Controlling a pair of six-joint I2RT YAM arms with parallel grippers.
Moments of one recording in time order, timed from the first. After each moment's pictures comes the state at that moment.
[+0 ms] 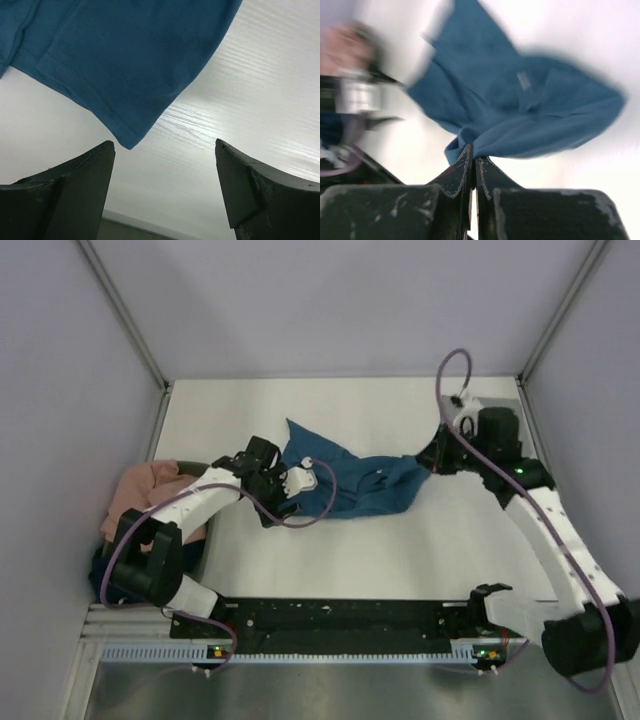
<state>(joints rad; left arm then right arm) -0.41 1.49 0.97 -0.68 0.26 0.77 0.20 1.17 0.95 -0.54 -0.39 0.33</state>
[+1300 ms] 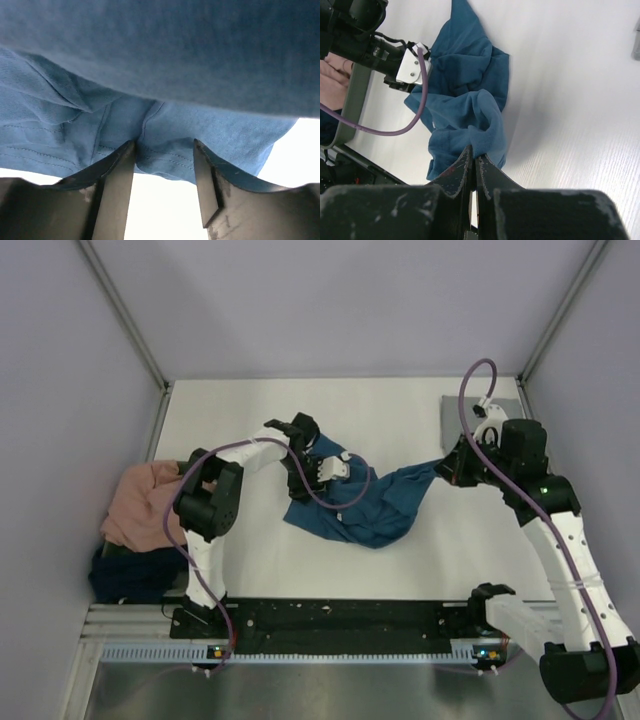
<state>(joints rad) -0.48 2.03 1.49 -0.88 0.39 1.03 0.14 0.94 1.07 -0.70 -0.39 0.28</state>
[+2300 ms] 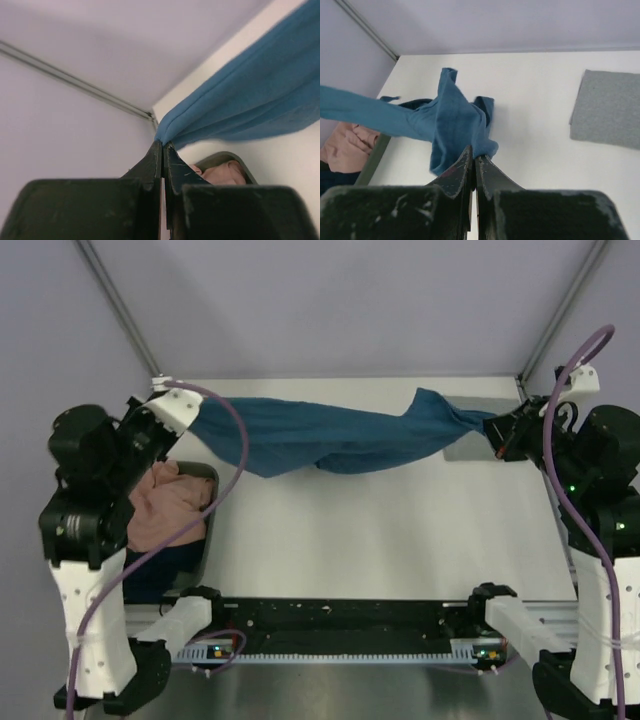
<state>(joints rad) -0.07 1.03 1.69 -0.91 0.17 0.72 0.06 0.91 1.54 -0.81 -0.30 0.27</state>
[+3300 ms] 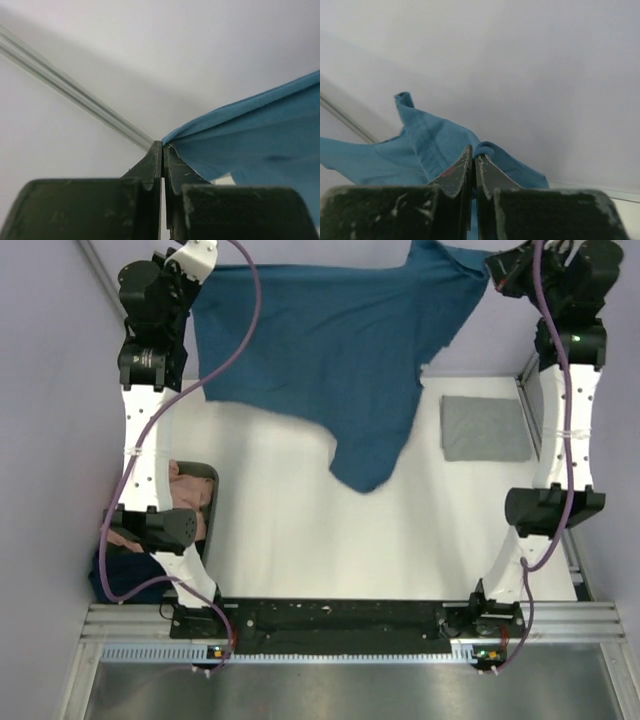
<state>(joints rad) -0.08 1.82 2.38 -0.44 -0.15 0.68 -0.05 1.93 2.52 -0.43 -0.41 0.42</state>
